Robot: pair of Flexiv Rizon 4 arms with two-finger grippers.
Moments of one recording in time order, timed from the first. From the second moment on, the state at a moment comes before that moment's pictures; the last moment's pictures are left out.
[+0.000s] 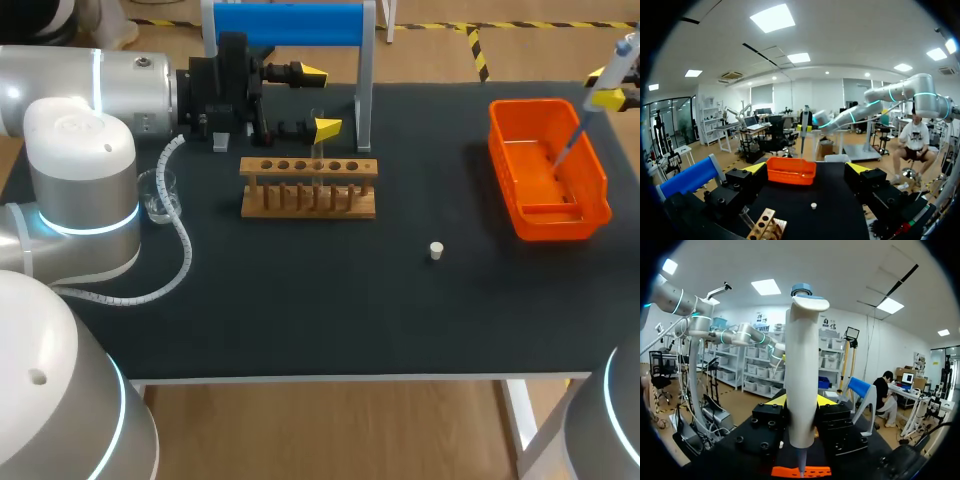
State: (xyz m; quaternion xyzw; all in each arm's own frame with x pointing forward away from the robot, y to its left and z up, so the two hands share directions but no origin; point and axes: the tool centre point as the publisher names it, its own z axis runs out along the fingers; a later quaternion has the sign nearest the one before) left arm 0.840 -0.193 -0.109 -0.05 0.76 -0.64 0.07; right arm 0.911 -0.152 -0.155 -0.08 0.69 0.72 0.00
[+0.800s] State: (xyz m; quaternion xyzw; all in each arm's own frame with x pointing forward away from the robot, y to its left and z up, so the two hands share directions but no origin) left arm 0.840 -0.193 -0.109 -0.05 0.76 -0.64 0.07; right arm 0.923 -0.158 -0.192 -0.09 0.71 0.70 -0.03
